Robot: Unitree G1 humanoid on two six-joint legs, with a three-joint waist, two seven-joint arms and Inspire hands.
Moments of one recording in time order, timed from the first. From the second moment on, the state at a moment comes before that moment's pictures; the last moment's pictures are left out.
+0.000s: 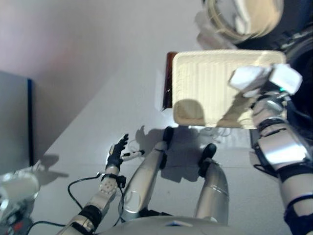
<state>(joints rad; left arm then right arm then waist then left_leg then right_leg) -0.07 0.23 -0.44 0.90 -0.20 -0.38 0.30 -0.98 -0.55 0.48 1.48 -0.27 -0.01 -0.61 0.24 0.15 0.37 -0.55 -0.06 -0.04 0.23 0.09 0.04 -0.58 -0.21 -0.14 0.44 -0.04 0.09</state>
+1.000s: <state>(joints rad) 0.13 0.19 -0.24 1.35 -0.09 -0.36 0.12 0.12 -0.23 -0.02 1.44 0.18 -0.20 -0.24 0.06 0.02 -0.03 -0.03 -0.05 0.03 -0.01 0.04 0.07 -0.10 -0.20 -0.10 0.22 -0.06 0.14</state>
